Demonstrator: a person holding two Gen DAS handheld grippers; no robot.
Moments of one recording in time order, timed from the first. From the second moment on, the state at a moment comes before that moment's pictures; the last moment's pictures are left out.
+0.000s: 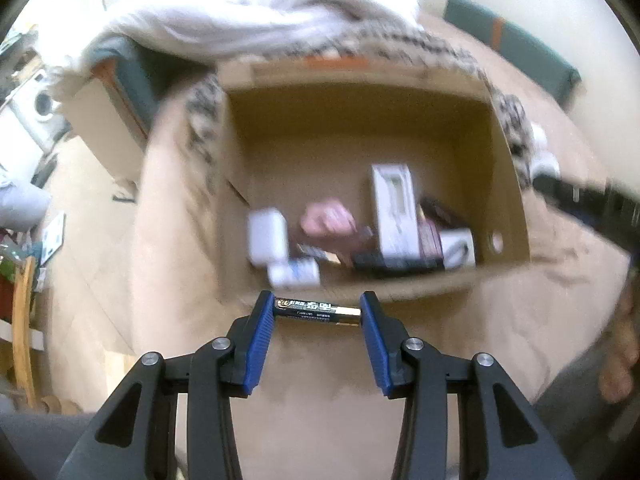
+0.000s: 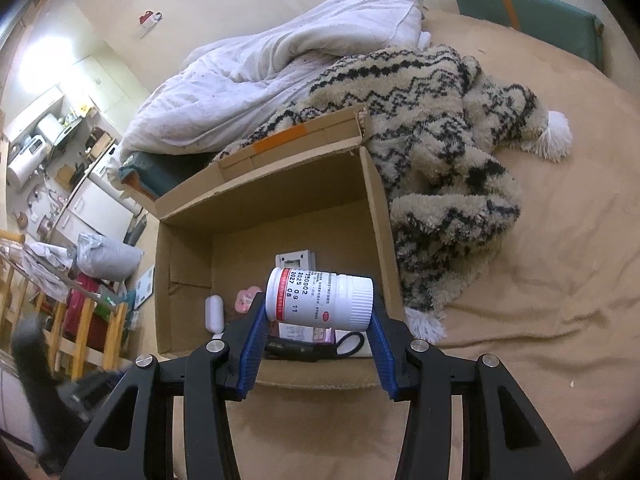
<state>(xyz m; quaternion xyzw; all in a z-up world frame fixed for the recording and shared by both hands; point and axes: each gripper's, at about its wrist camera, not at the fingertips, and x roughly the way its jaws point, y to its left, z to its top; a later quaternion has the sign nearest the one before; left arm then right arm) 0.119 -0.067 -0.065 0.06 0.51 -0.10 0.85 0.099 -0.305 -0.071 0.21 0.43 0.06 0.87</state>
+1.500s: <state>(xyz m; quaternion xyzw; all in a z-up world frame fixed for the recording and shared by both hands) 0.199 -0.097 -0.091 0.09 0.52 -0.06 0.84 0.150 -0.262 -0.099 0.16 0.47 0.08 0.86</state>
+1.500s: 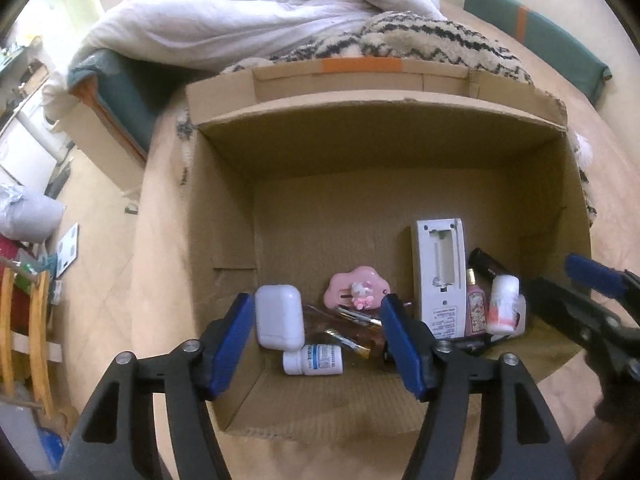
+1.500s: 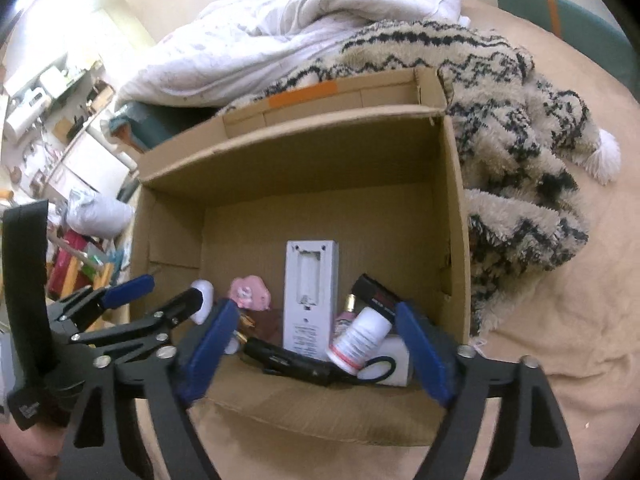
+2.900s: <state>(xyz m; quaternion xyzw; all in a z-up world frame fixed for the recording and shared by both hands) 0.042 -0.006 -0.001 0.02 0.34 -0.02 0.94 0.009 -0.231 -0.036 0.09 0.32 0.05 0.94</state>
